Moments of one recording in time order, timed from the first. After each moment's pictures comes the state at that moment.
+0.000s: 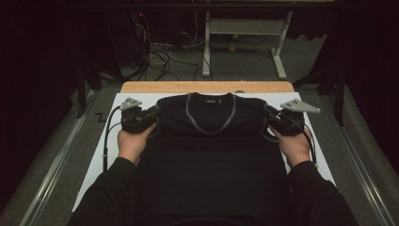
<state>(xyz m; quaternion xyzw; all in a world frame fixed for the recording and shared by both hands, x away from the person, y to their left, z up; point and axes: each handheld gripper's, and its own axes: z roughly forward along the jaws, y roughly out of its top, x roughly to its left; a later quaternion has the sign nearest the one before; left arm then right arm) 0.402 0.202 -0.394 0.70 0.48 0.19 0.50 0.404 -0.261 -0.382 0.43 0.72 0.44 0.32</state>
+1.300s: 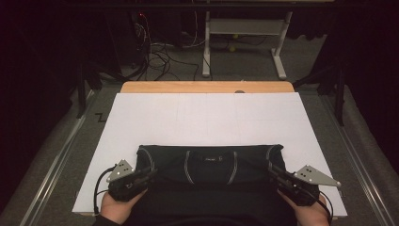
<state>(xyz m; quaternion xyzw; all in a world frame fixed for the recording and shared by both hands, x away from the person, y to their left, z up) 0.247 0.216 -0.458 0.77 0.41 0.13 0.47 0.252 -0.285 -0.452 0.40 0.75 0.47 0.24</state>
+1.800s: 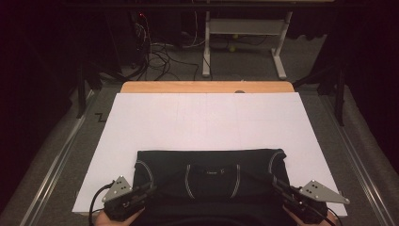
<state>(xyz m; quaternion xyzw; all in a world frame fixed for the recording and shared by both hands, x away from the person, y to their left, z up) 0.208 0.215 -0.463 0.78 0.40 0.11 0.46 0.214 -0.291 -0.453 0.40 0.76 0.45 0.23</state>
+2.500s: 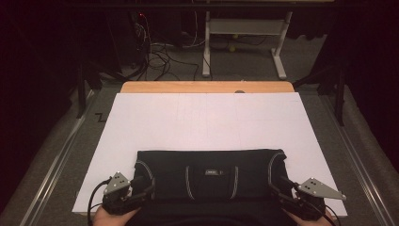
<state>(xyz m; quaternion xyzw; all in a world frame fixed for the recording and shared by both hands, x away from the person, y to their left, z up) 0.224 0.226 -0.472 0.78 0.45 0.13 0.42 0.224 -0.294 -0.461 0.43 0.75 0.44 0.23</state>
